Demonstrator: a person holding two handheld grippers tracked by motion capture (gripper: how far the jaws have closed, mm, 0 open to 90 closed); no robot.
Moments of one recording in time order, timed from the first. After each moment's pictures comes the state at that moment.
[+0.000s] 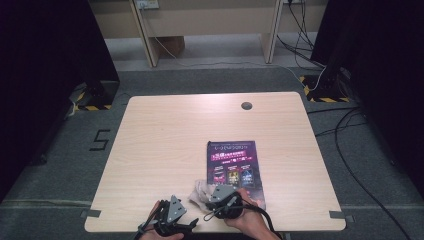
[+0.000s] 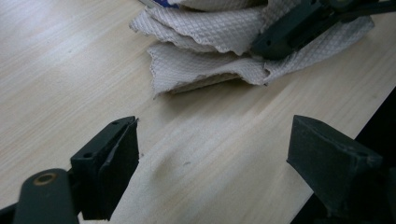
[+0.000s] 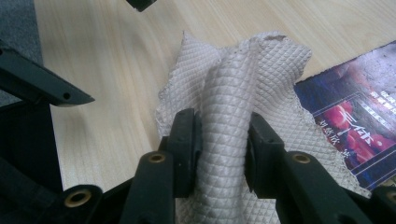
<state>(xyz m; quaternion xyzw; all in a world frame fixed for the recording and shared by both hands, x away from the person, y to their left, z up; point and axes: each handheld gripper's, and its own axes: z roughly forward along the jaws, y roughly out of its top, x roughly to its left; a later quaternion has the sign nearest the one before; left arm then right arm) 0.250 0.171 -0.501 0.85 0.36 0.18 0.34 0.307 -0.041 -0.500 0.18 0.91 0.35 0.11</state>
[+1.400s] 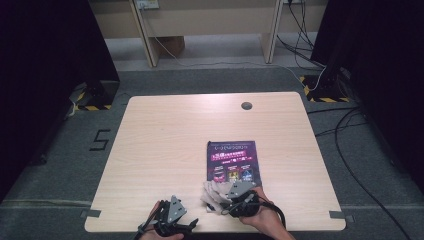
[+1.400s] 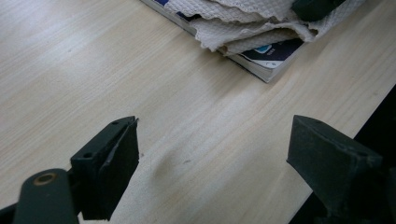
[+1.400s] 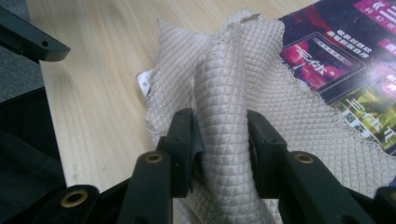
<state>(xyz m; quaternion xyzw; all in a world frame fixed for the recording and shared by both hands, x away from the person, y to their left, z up) 0.250 0.171 -0.501 0.85 0.36 0.18 0.34 0.312 -0.085 -0.498 0.22 0.91 0.35 0.09</state>
